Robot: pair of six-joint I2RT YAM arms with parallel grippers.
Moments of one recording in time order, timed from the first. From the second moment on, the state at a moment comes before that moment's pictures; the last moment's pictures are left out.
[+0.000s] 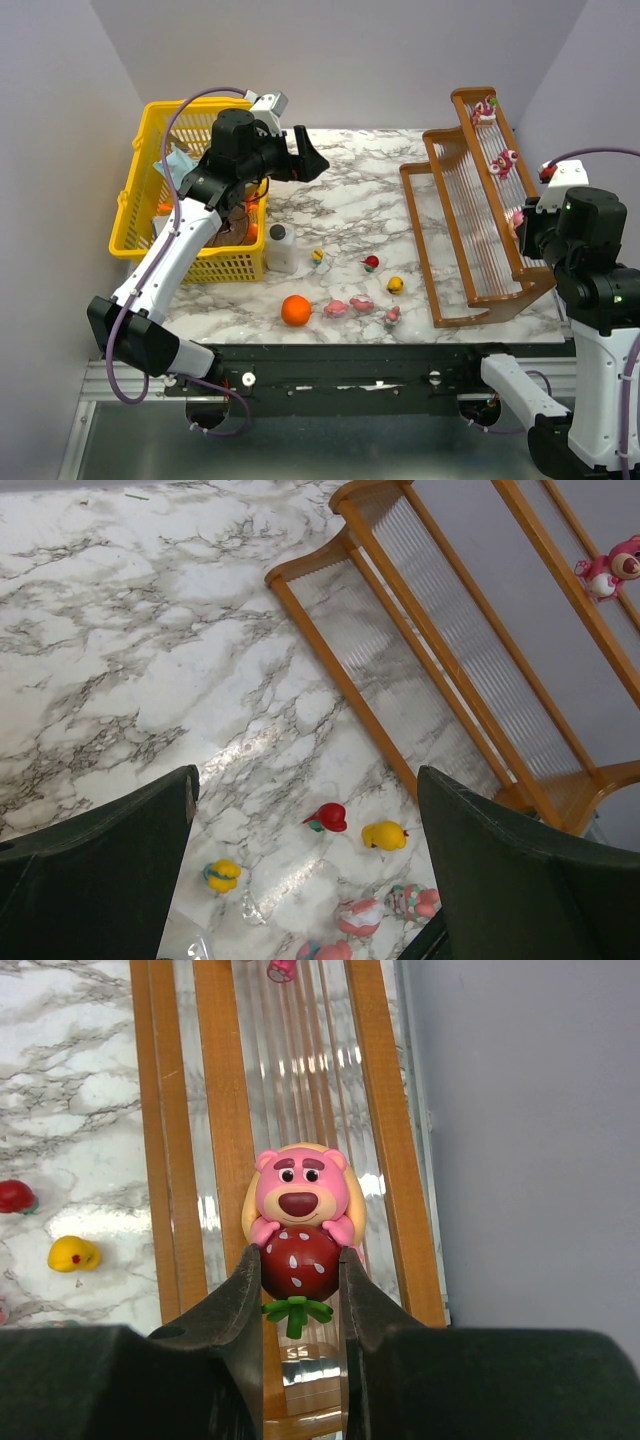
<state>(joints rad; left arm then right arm) -0.40 1.41 1.50 -0.40 0.38 -0.40 0.05 0.86 1.49 -1.18 0.23 -0.13</state>
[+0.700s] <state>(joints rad) -0.40 1.41 1.50 -0.40 0.38 -0.40 0.04 0.87 1.49 -1.19 0.27 -0.08</state>
